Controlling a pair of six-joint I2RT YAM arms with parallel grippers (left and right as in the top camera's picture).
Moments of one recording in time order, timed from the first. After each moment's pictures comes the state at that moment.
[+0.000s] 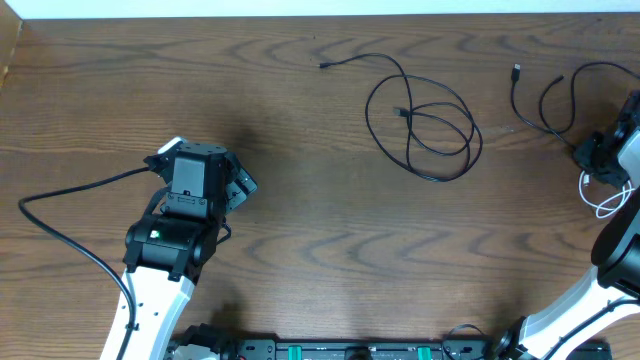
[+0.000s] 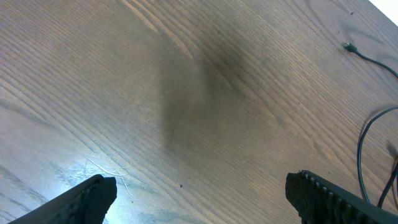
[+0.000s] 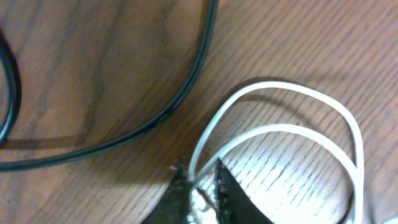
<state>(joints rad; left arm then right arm) -0.21 1.03 0.93 -0.85 -0.24 -0.80 -0.50 2.01 1.31 -0.53 0.15 0.27</state>
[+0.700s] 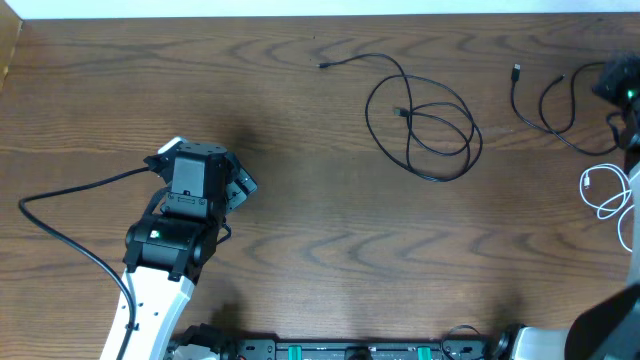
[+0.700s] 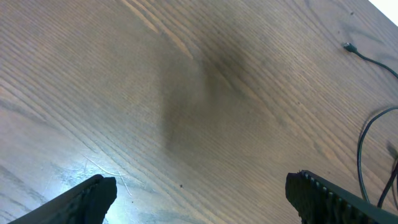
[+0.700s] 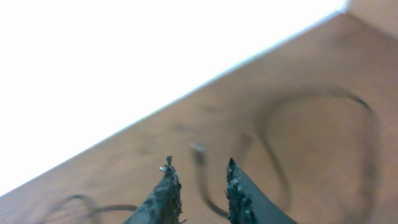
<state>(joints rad) -0.21 1.03 0.93 -0.85 -0.24 -0.80 -0.37 1.53 1.31 -0.23 -0.21 0.28</state>
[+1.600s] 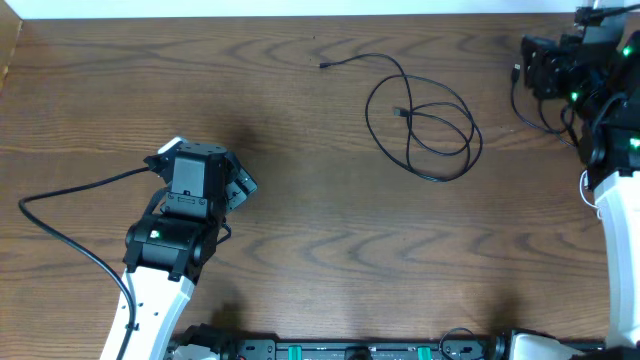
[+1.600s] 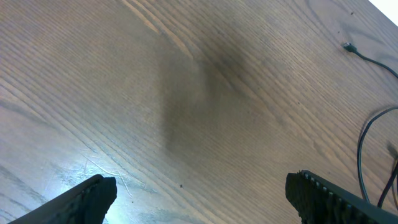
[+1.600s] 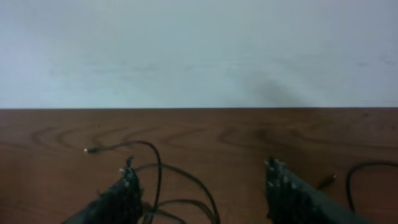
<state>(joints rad) -0.21 1.03 0.93 -0.85 -0.24 -0.80 -0.16 1.38 1.25 -0.27 -0.34 0.00</state>
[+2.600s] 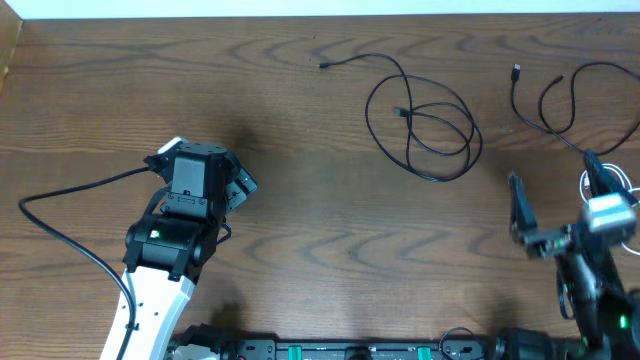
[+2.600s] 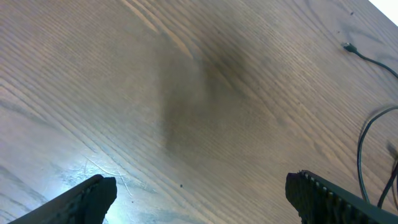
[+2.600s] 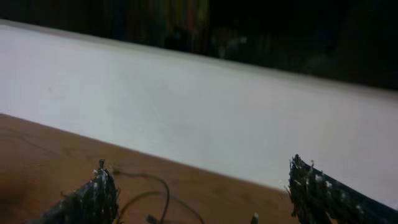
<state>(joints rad) -0.21 1.03 0.93 -0.85 -0.24 -0.80 -0.16 0.33 0.67 -0.20 -0.41 -0.12</state>
